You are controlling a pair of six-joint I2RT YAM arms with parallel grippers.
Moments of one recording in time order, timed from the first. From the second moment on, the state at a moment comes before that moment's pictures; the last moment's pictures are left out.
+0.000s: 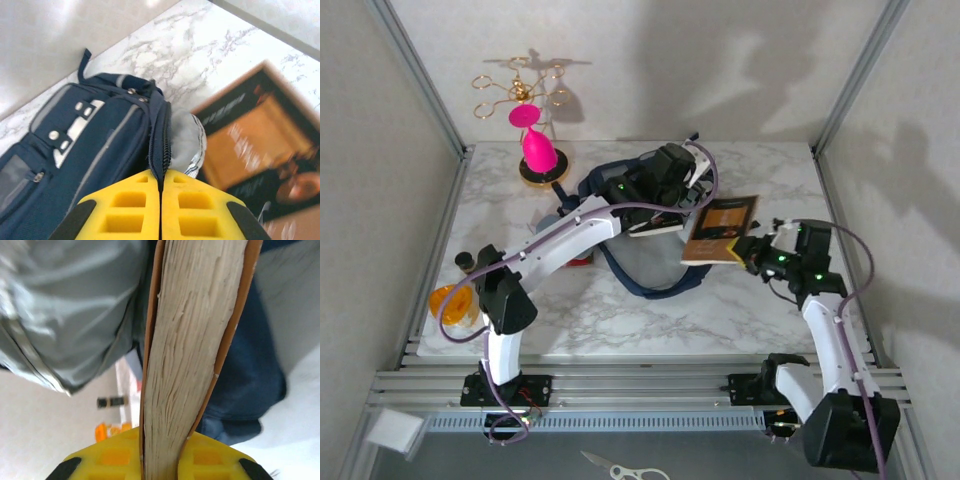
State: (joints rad) left arm -0.86 1.94 1.99 -0.62 -0.20 -0.02; right arm -0.02 0.94 0.65 -0.41 -0.84 0.80
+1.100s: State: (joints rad) left arm -0.87 2.03 2.13 -0.69 -0.23 -0.18; right arm 0.40 1.38 0.82 -0.19 -0.39 0.74
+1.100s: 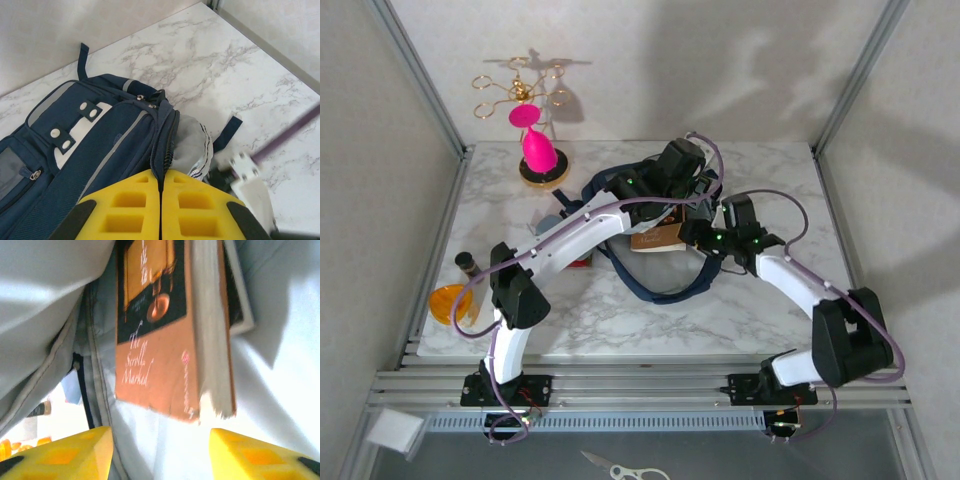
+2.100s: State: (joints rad) left arm -0.91 2.30 2.24 -0.44 -0.11 -0.57; right arm 0.13 1.03 0.79 -0.44 -0.15 0.68
